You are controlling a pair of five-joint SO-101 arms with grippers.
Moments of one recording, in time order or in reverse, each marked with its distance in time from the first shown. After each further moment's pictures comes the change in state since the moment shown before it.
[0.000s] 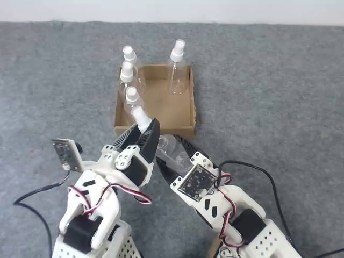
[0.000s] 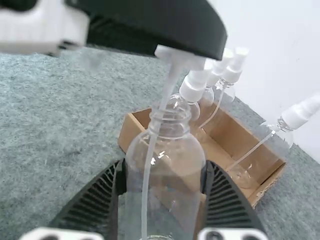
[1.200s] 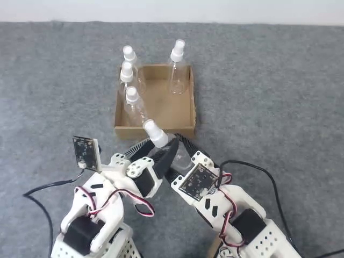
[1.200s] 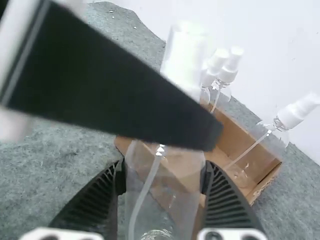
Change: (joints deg) left arm 6.7 0.0 -0.3 10.6 -3.4; right arm 0.4 0.0 0.0 -0.4 -0.1
